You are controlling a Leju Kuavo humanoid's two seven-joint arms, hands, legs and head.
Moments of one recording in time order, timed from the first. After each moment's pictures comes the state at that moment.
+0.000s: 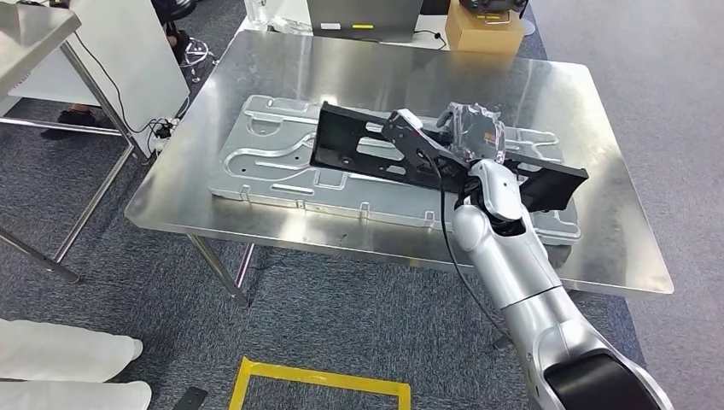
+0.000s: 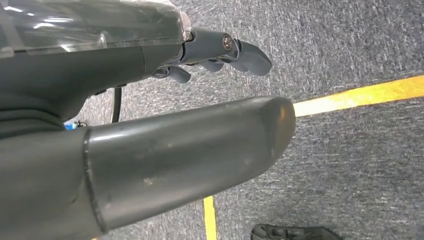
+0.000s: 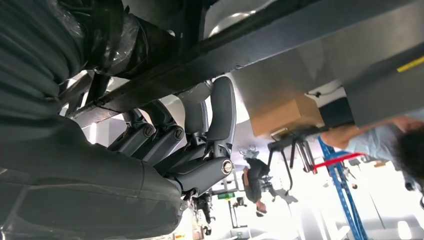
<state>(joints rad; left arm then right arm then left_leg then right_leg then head) -0.12 -0.12 1.14 -0.22 -1.41 -0.02 -0.30 -0.87 0.06 0.42 -0.79 1.06 -0.13 0.17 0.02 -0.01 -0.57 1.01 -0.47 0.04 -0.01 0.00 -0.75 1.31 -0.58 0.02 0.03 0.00</state>
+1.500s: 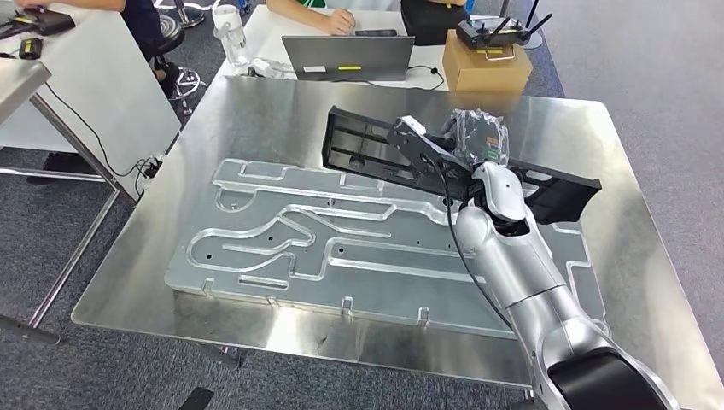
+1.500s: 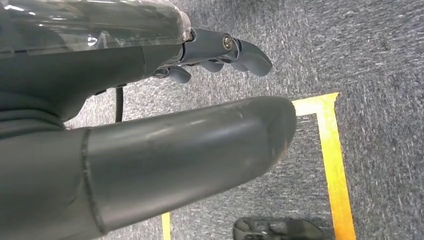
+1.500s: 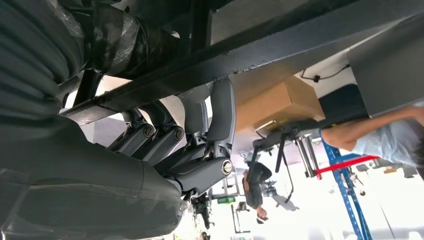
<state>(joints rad) -0.12 -0.12 1.14 -0.21 -1.40 -0.02 -0.29 -0.87 0.05 0.42 -0.74 1.07 -0.11 0.16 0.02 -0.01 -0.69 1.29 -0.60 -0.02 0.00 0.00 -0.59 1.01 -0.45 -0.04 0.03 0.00</state>
